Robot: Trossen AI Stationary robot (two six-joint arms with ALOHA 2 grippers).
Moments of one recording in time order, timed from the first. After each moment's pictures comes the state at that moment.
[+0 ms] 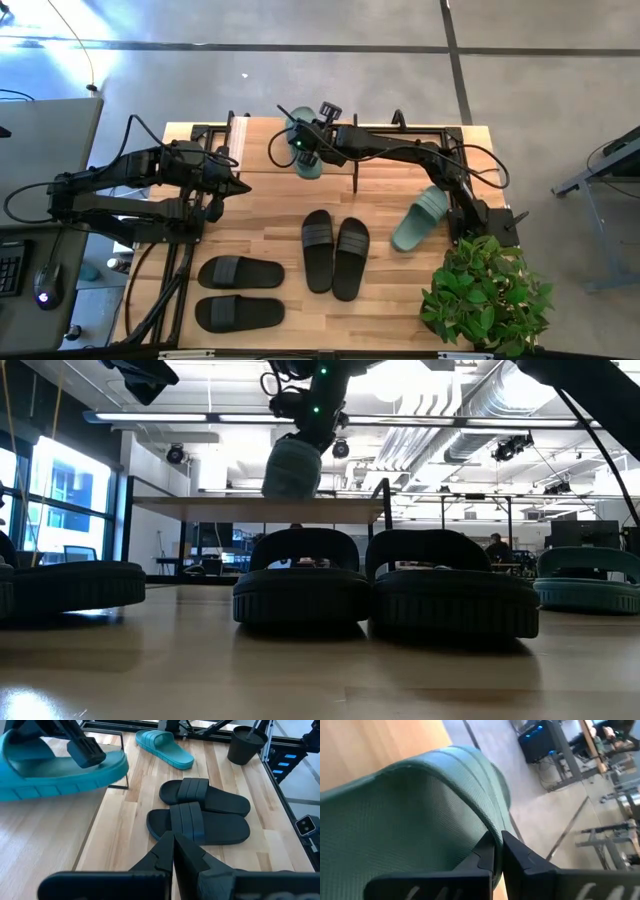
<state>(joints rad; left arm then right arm) 0.28 0.72 0.91 -0.76 0.12 -0.01 -0.22 2.17 2.15 -0.84 0.78 -0.17</state>
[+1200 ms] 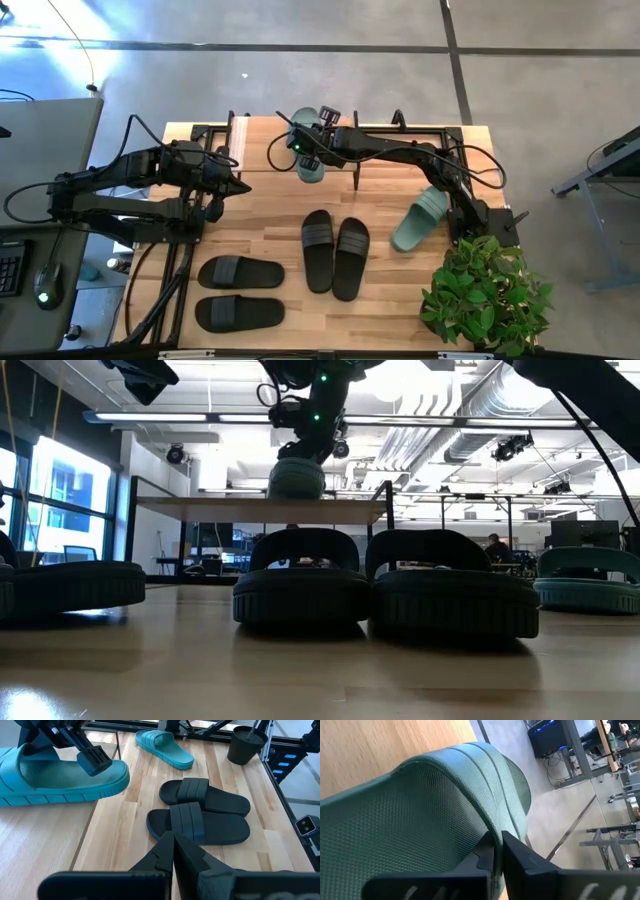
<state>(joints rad) 0.28 0.72 0.91 -0.76 0.12 -0.01 -0.22 2.20 2.15 -0.90 0.73 -0.17</state>
